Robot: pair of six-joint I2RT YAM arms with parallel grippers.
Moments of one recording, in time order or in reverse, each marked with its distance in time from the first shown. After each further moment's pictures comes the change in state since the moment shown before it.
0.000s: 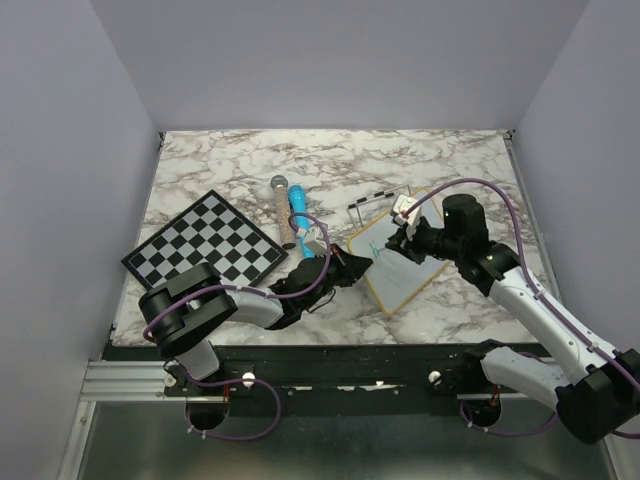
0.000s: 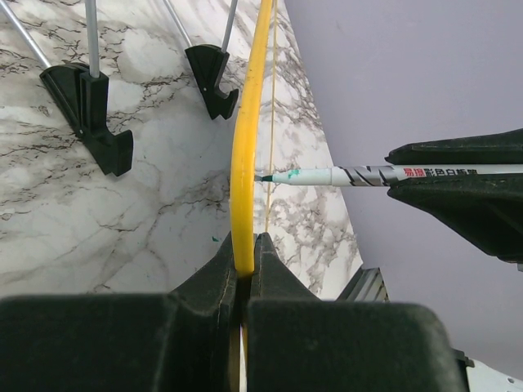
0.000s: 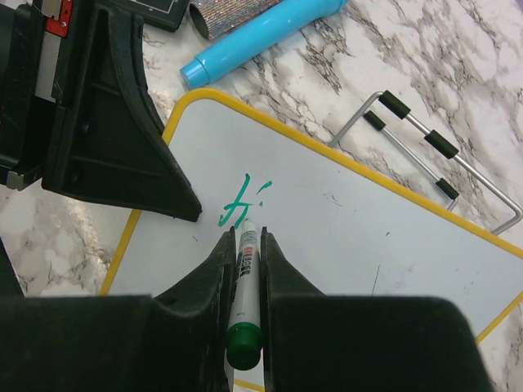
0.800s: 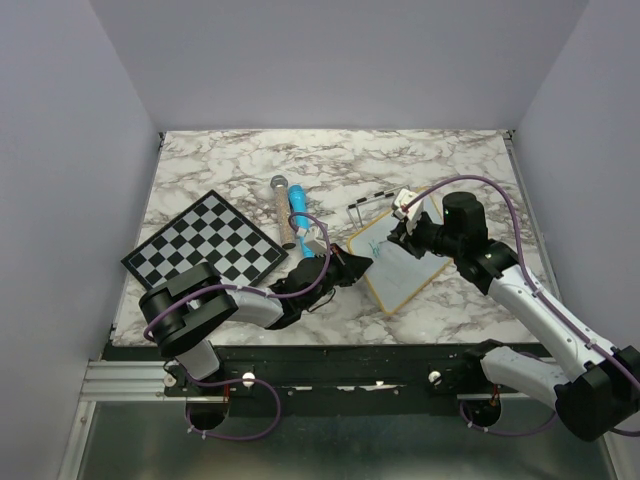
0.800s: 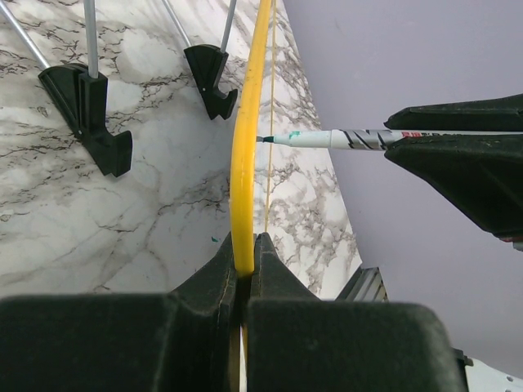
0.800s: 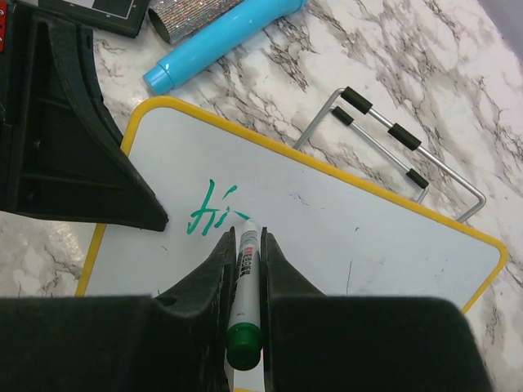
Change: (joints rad) left arm 0.005 0.003 0.000 0.006 0.006 -0.001; right arm -0.002 0.019 0.006 0.048 0.076 0.025
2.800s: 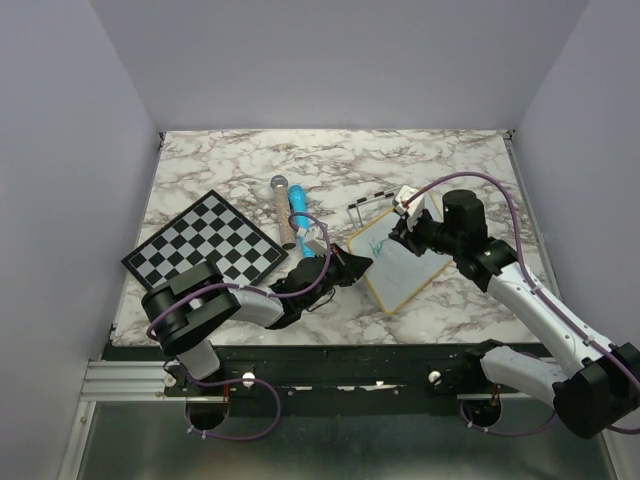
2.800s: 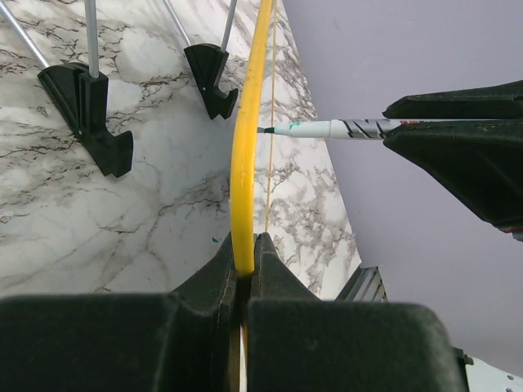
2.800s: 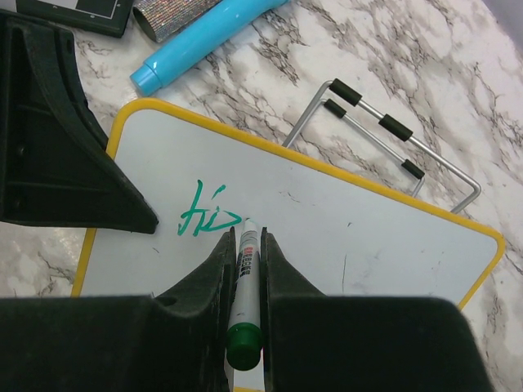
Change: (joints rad) left arm 0.006 0.015 -0.002 0.021 0.013 -0.003; right arm -0.014 0.017 0.009 0.002 0.018 0.020
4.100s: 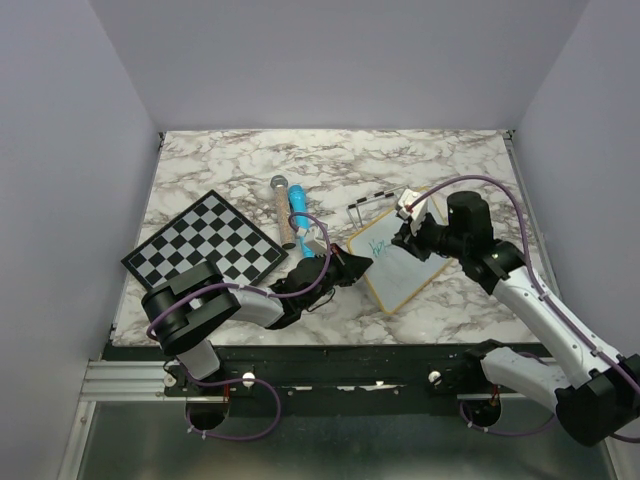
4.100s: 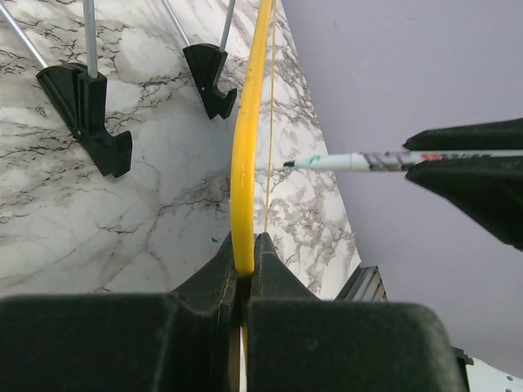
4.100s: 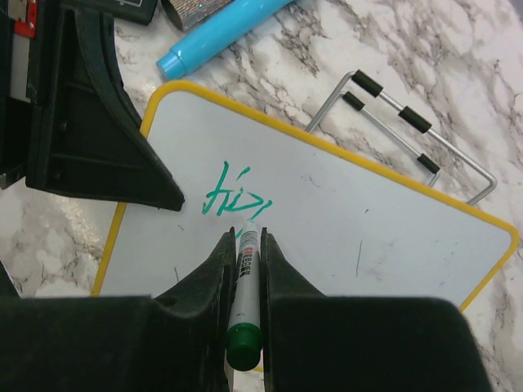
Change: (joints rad) left arm 0.000 0.000 -0.002 0.004 0.002 0.001; right arm -0.004 -0.045 0.013 -0.124 -0.040 -0.028
